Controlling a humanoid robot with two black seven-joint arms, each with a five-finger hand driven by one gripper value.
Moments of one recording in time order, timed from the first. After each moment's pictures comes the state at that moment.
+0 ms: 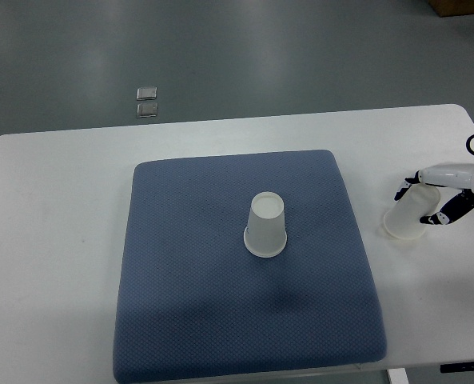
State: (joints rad) left arm 0.01 0.00 -0.01 -0.16 0.12 -0.02 0.10; right arm 0.96 -0.84 -0.04 0.92 -1.39 0.07 0.60
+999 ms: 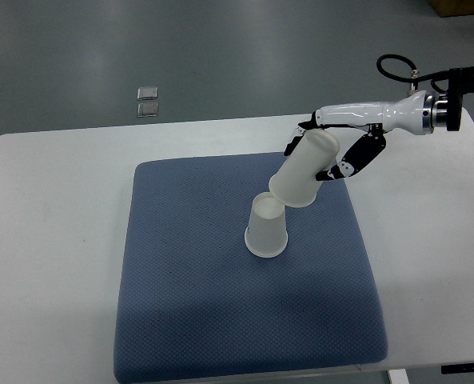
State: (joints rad) left arm 0.01 0.00 -0.01 -0.16 0.12 -0.02 0.10; right arm 1.16 -0.74 0.21 1.27 -1.24 0.41 0.44
